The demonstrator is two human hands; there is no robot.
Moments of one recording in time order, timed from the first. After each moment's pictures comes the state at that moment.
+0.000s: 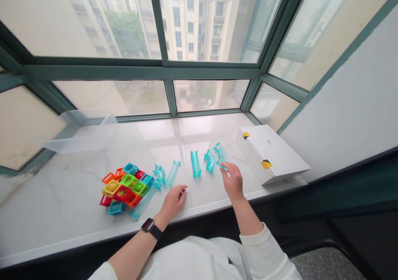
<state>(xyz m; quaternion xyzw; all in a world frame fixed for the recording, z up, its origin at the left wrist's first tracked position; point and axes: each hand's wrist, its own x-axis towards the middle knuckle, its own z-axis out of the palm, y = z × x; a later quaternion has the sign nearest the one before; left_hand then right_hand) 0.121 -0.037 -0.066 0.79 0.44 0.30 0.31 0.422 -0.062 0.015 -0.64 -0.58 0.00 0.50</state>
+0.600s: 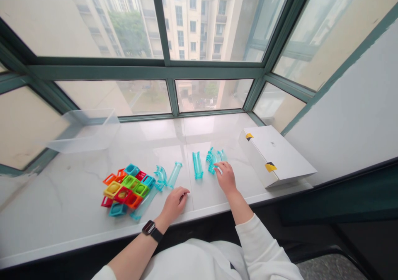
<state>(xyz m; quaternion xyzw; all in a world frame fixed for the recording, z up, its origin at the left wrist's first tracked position) 0.121 -0.037 -0.050 0.79 0.43 0.29 0.33 0.418 -0.018 -0.025 -0.66 -0.62 0.08 0.42</state>
